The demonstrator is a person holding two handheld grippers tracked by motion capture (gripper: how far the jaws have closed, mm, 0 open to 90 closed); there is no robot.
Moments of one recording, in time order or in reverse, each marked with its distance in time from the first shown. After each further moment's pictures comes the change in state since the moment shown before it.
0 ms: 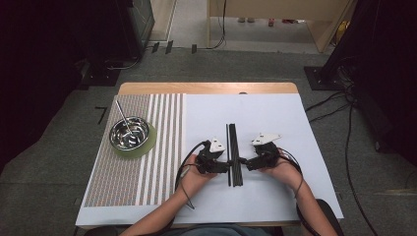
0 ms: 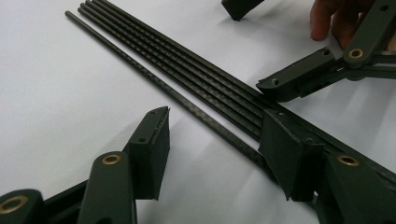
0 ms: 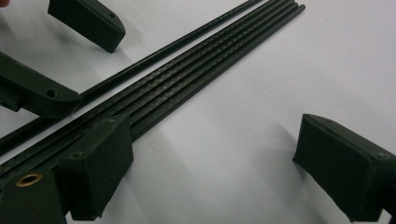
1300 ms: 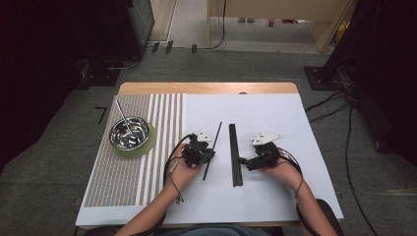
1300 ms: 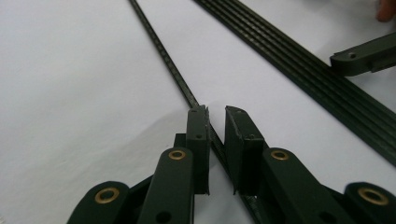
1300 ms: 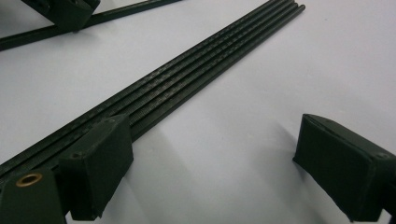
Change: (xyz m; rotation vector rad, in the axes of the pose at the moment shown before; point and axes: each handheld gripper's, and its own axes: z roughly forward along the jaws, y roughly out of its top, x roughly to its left) left arm 0.037 0.000 -0.026 0.129 0.075 -0.090; right arm 0.000 0.000 0.000 0.001 0.000 0.004
